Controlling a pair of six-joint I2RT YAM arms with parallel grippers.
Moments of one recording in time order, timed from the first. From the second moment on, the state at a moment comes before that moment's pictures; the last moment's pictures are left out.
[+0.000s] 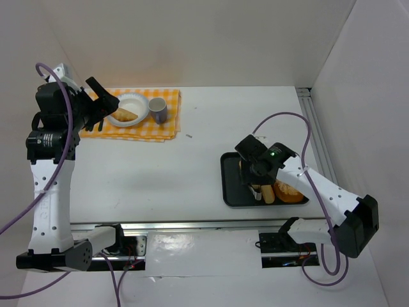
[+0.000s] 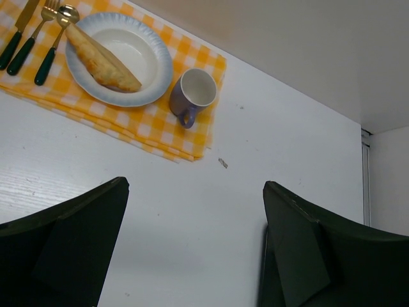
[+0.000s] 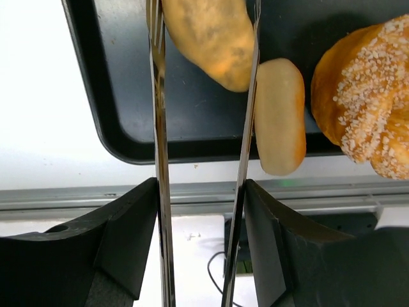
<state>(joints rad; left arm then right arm) 0.08 1.14 1.61 -0.85 0.05 -0.51 0.69 1.22 1.07 -1.12 0.28 0.69</state>
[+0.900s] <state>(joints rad) 0.08 1.12 1.60 -0.83 0.06 -0.51 0.81 1.41 1.59 -1.10 0.33 0.56</state>
